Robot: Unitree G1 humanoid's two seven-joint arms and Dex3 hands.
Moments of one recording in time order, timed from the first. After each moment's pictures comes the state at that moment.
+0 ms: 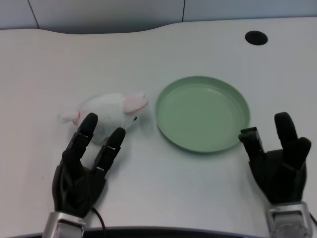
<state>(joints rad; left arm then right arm) -0.28 -0.08 0.47 0.93 -0.67 -0.26 -0.89 -0.36 0.02 -0.61 0.95 0.79 -0.14 1.13</state>
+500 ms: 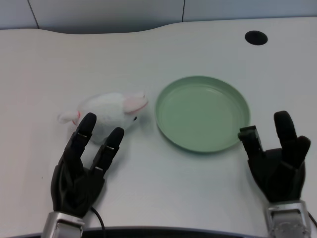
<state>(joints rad) -0.28 -0.08 0.47 0.92 -0.67 -0.25 -0.88 -0.37 0.03 -0.62 0.97 0.79 -0.14 1.14</state>
